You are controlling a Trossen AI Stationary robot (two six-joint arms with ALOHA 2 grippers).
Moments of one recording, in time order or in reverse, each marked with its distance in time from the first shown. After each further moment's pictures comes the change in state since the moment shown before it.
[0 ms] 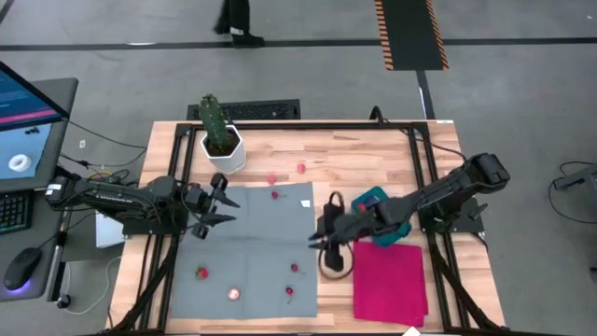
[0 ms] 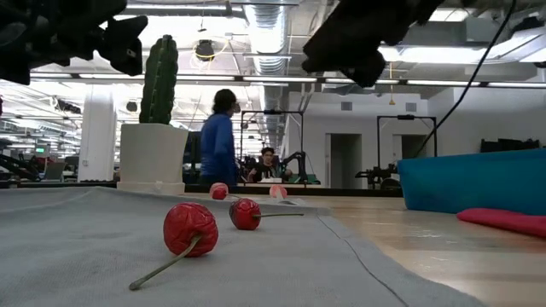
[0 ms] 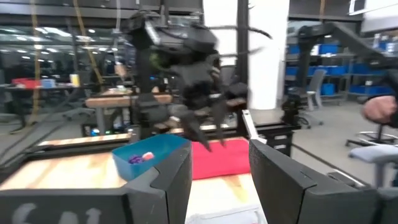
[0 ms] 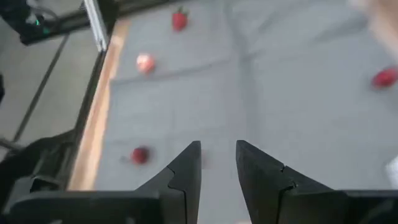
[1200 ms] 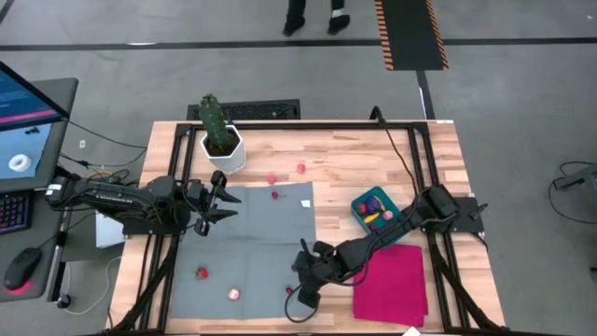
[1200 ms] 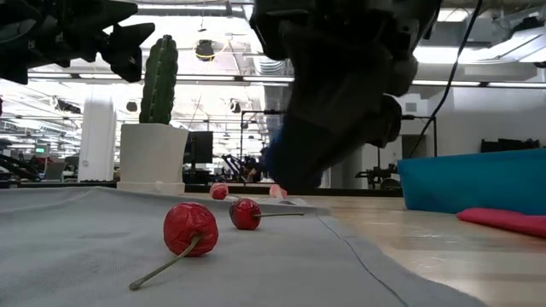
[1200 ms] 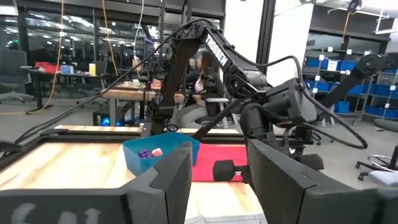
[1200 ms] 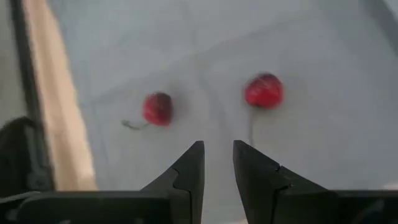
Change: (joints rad) left arm 0.000 -0.005 0.000 0.002 -0.082 -0.101; right arm 0.152 0.507 0.463 -0.349 0.018 0.408
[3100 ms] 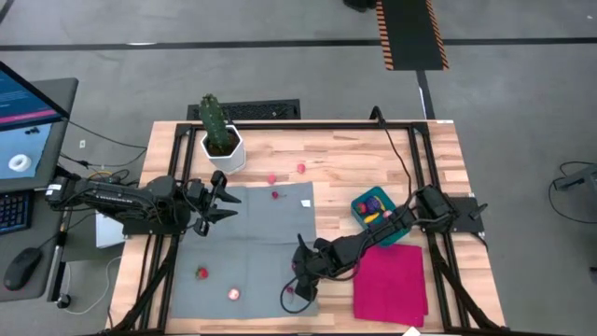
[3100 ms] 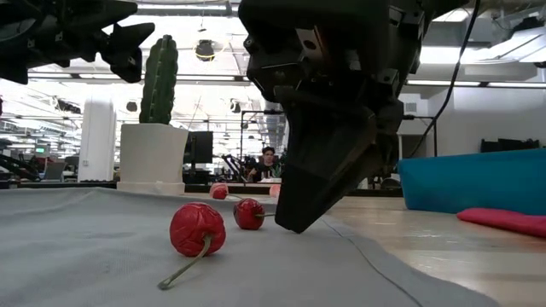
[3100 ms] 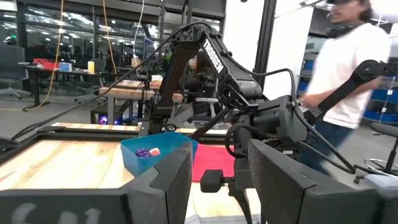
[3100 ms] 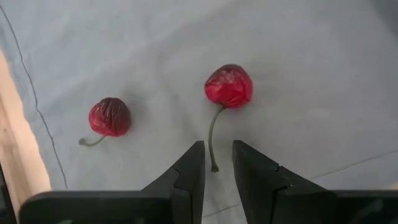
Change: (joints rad) left arm 0.000 0.000 0.000 0.001 0.001 -0.023; right arm -0.041 0.045 -0.002 -0.019 -0.048 0.044
